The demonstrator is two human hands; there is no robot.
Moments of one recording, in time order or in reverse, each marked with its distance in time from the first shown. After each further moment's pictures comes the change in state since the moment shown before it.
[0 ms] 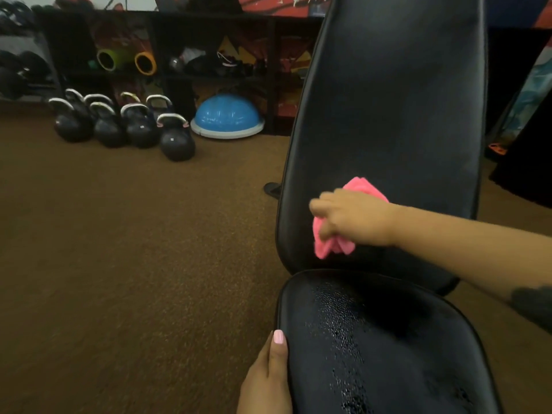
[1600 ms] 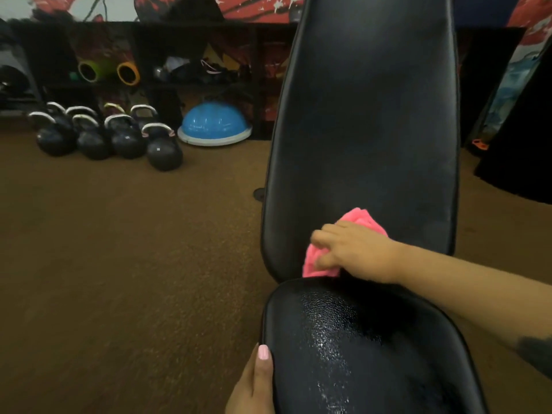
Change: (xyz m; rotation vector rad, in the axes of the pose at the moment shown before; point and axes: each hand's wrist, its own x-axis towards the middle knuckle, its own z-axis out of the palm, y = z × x) left_hand 0.012 -0.006 0.002 -0.152 0.031 0.047; right_hand -0.036 -0.017 0.040 -0.007 0.091 0.020
